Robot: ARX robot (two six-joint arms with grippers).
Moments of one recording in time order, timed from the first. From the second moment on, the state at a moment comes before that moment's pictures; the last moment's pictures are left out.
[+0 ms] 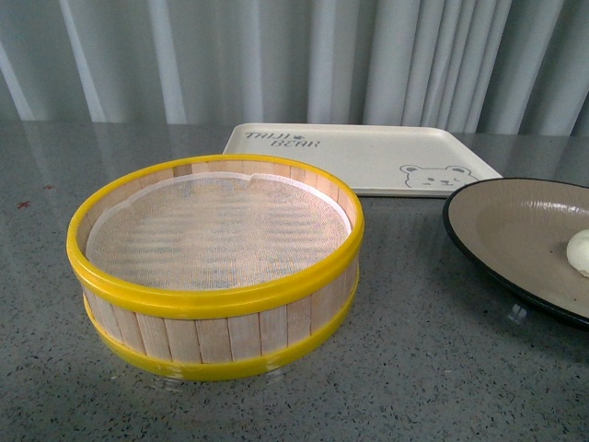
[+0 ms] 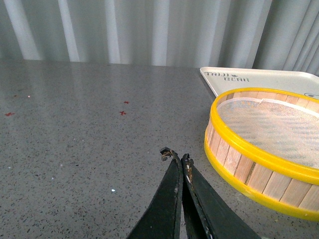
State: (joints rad) left arm 0.00 0.21 0.03 0.22 0.00 -0.01; right arm 0.00 0.00 0.01 0.00 0.00 0.00
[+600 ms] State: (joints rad) left arm 0.00 0.00 0.03 0.00 0.00 -0.01; right arm 0.00 0.00 0.01 0.00 0.00 0.00
